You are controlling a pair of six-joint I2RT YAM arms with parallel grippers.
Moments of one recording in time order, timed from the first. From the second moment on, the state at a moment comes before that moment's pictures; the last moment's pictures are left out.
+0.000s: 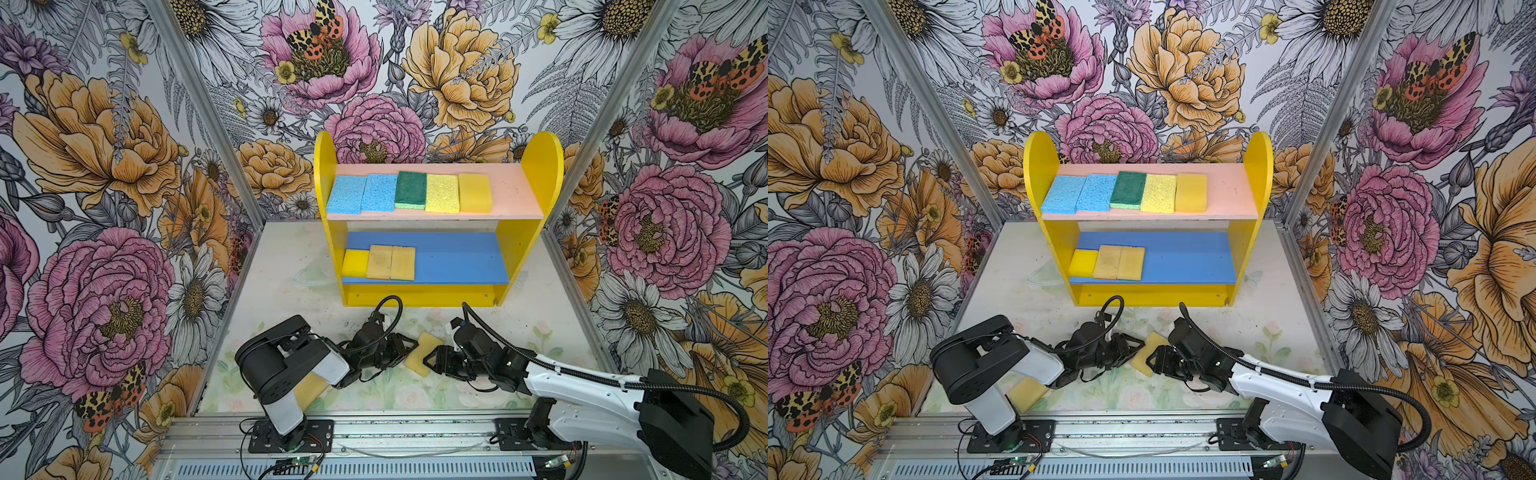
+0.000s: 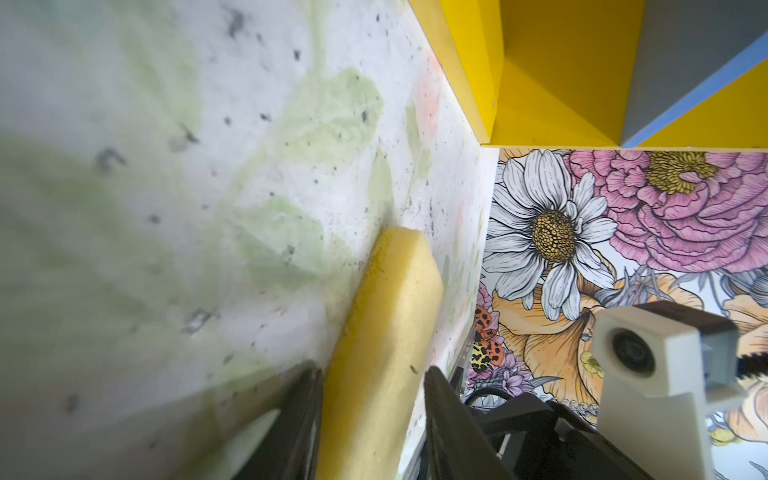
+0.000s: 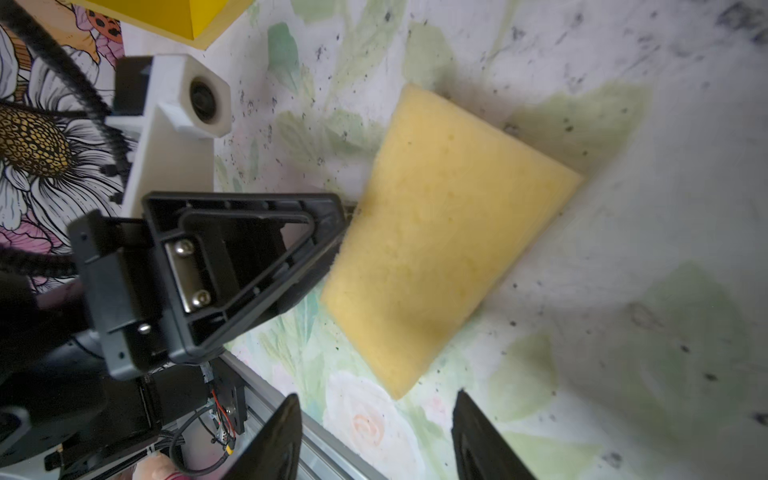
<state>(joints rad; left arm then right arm) -0.84 1.78 0.35 0.96 0.31 -1.36 0.90 1.09 0.44 -0.16 -0.19 1.09</state>
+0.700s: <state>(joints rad) -0.90 1.78 0.38 0.92 0.33 -1.35 0.84 1.04 0.36 -0.20 -0.13 1.14</state>
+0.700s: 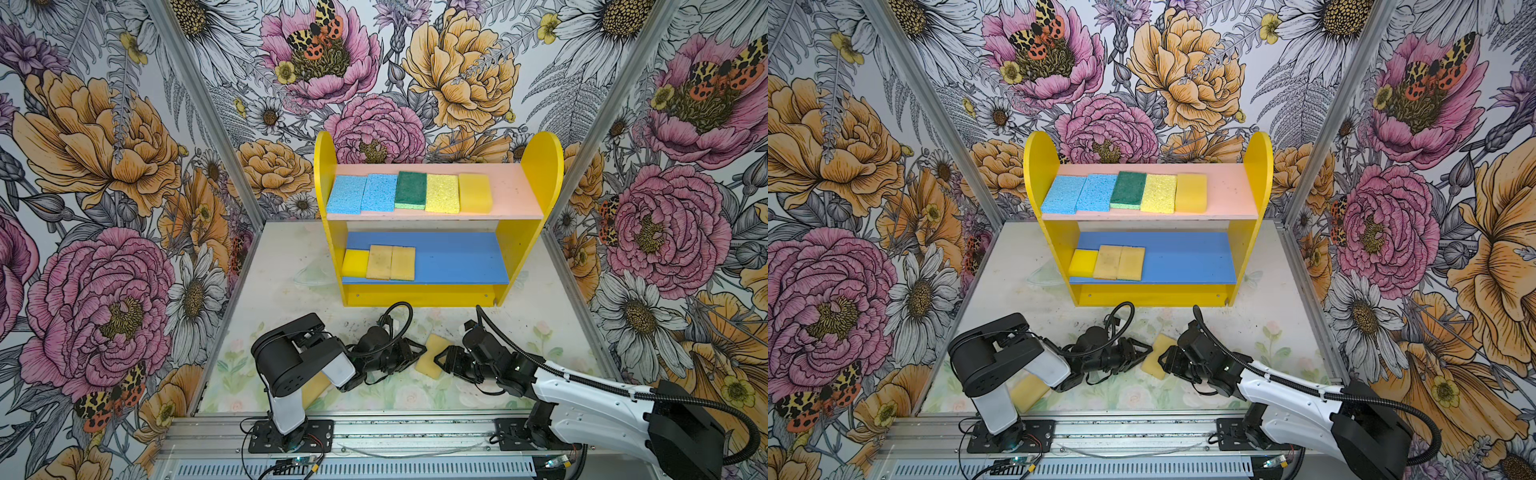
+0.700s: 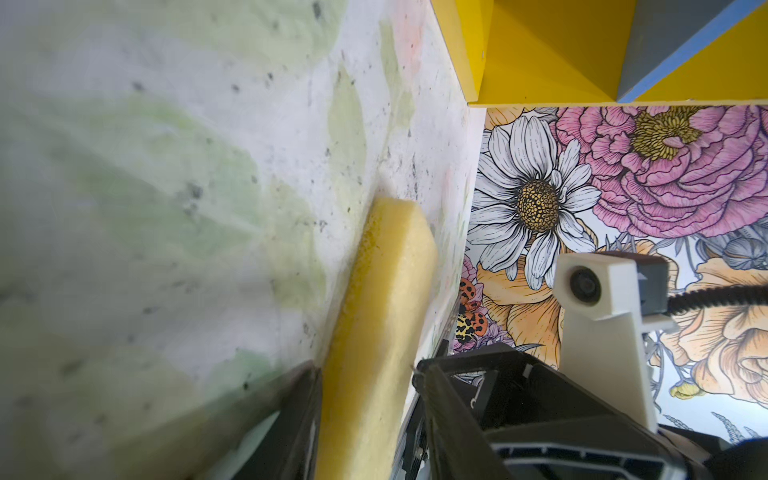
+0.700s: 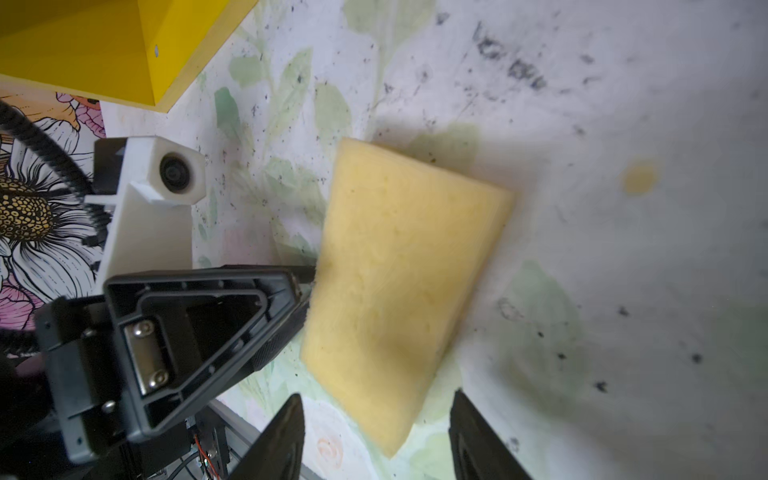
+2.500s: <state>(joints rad) -0.64 0.92 0.36 0.17 0.41 -1.08 0.85 1.26 0.77 -0.22 -0.40 0.81</state>
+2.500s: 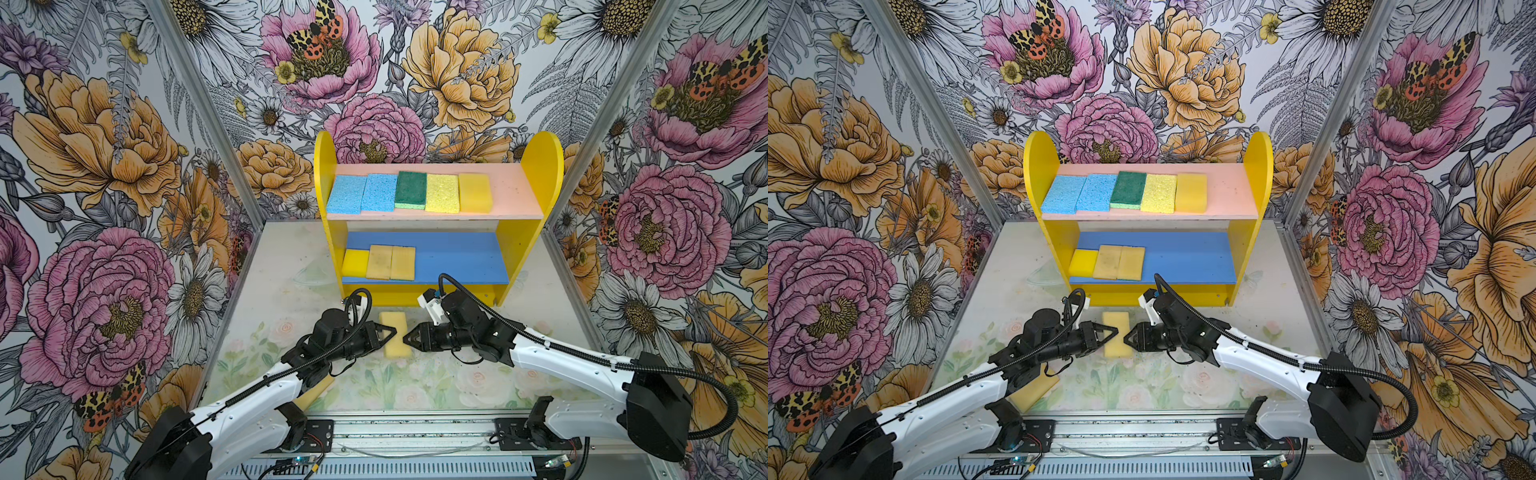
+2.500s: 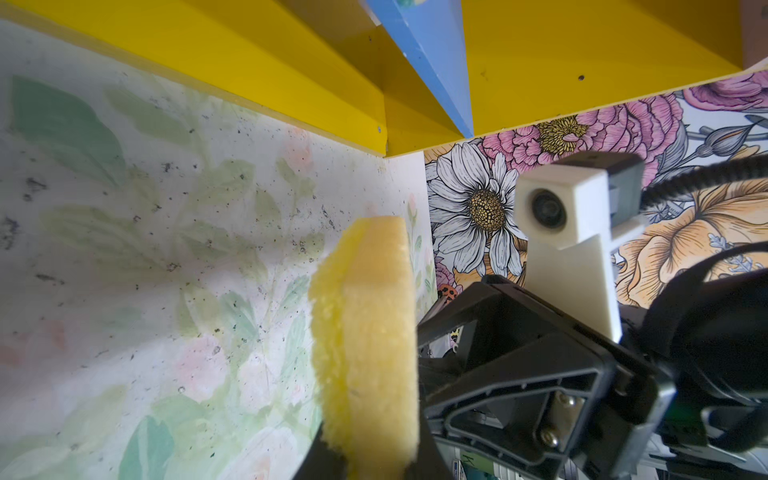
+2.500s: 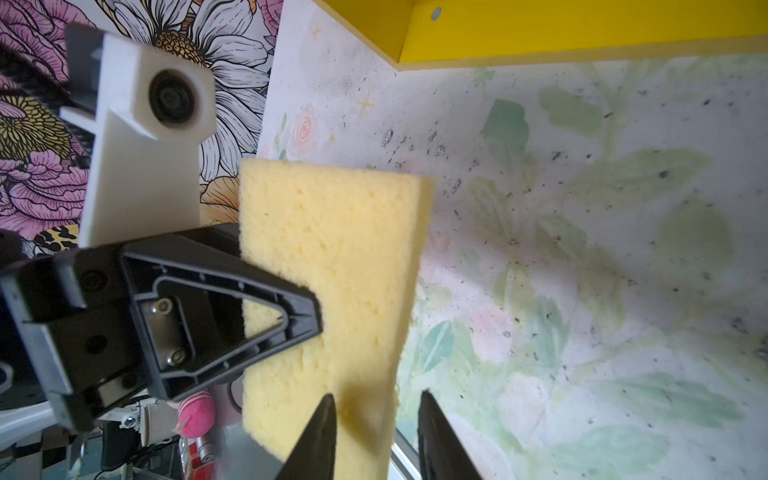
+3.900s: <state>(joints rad) -0.57 0.84 0.33 0.17 0.47 -1.11 0.89 1.31 0.77 -0.07 -0.47 0.92</state>
